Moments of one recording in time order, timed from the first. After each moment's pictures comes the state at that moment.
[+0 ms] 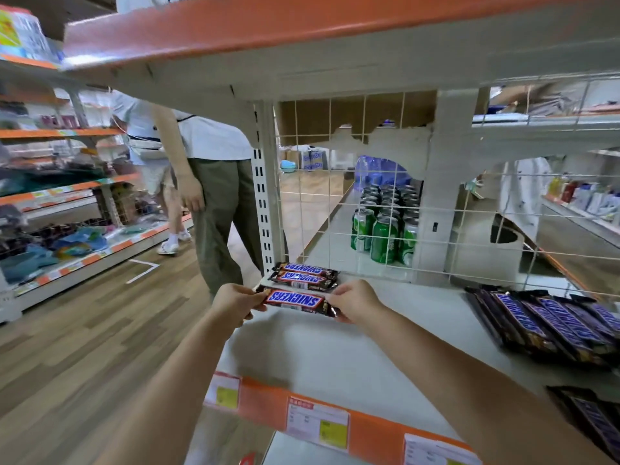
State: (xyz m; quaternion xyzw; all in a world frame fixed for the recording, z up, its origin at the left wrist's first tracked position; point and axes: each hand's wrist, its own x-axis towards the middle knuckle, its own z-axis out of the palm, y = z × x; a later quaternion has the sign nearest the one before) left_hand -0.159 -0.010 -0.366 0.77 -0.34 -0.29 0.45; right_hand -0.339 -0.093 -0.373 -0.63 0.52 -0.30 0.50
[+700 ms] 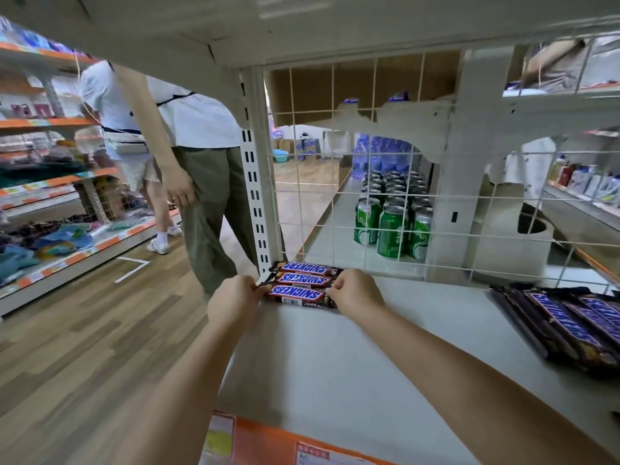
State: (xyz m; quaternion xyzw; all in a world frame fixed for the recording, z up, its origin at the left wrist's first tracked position) left_hand -0.136 -0.064 -0.391 0.86 -0.45 -0.01 0.25; right_hand -0.308 -0.141 -0.392 -0.74 0.58 -0.23 0.25
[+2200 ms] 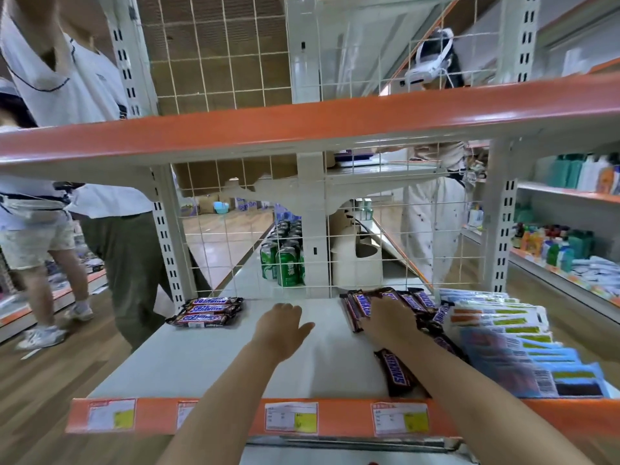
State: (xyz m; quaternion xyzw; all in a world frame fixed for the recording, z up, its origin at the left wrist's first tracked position) left_hand -0.394 -0.022 -0.346 0.69 -0.72 0.06 0.06; right_hand -0.586 -0.063 -0.352 -0.74 0.65 -0.14 0.00
